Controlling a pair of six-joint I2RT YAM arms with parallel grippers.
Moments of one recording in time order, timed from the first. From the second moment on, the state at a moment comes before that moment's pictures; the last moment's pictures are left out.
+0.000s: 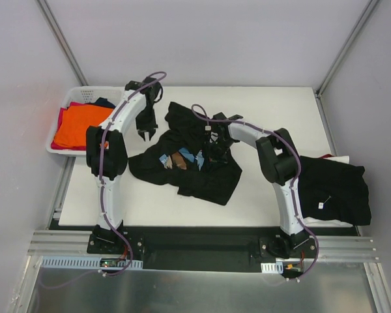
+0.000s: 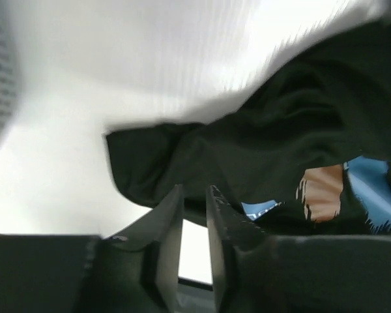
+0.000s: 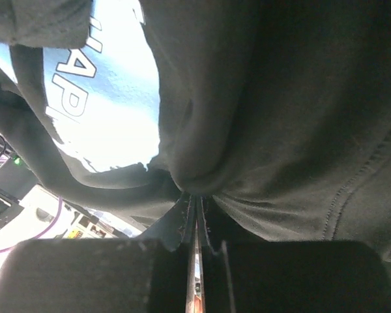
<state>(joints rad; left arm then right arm) -0.26 2.14 2.05 -1.33 -0.19 -0.44 0.55 2.24 1.66 -0.94 -0.51 0.40</state>
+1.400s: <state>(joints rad) -0.53 2.10 1.96 -1.06 0.20 -0.46 0.42 1.89 1.45 -0.82 -0.39 0.49</state>
